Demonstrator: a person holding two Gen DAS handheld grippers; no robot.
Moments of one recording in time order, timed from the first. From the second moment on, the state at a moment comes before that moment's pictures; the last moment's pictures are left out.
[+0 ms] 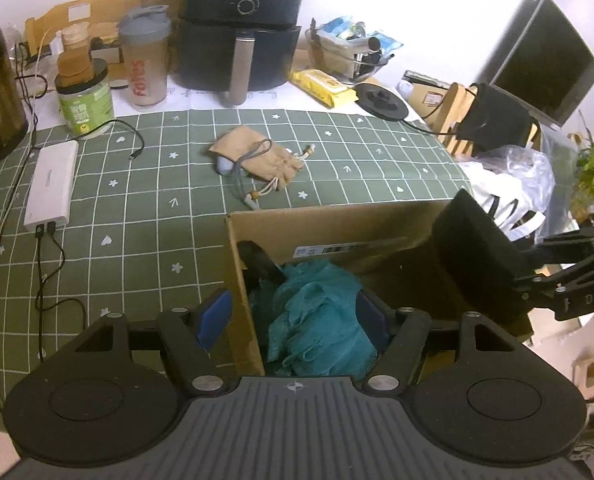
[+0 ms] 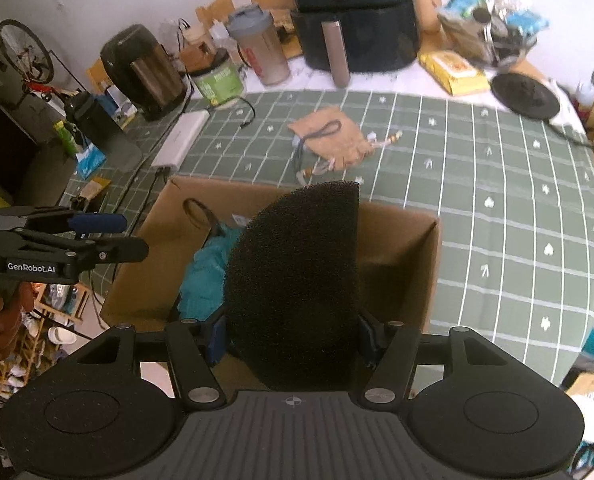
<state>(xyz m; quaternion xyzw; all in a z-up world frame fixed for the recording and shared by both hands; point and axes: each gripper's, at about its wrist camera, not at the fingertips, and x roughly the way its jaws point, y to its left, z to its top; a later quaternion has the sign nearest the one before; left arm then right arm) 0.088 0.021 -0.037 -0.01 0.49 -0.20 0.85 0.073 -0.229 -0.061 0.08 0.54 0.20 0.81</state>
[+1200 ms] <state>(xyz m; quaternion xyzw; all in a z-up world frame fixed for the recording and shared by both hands) 0.093 0.036 -0.050 0.00 0.52 -0.17 0.84 0.072 -0.224 -0.072 0.06 0.55 0.11 0.83</state>
